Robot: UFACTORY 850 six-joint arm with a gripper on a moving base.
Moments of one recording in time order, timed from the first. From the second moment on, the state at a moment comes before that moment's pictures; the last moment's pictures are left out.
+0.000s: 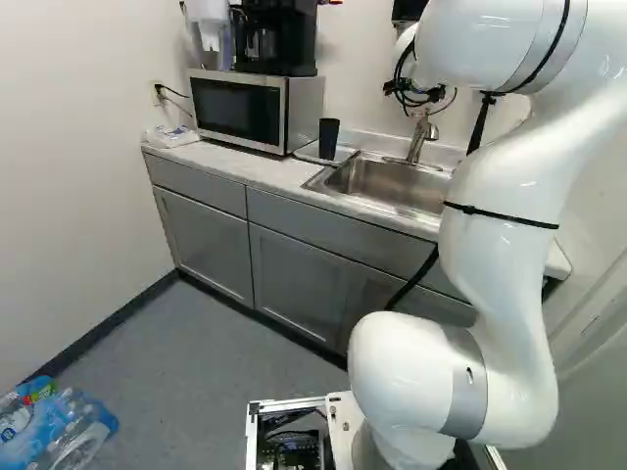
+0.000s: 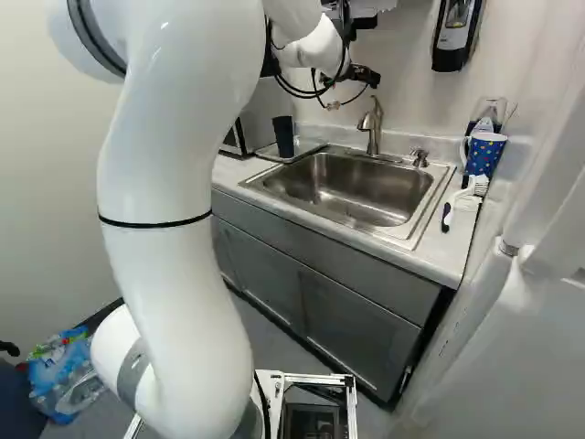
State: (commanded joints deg) arm -19.8 -19.4 -88.7 1.9 3.2 1.5
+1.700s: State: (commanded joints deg) arm -15.8 0.4 -67.2 1.9 -15.1 1.5
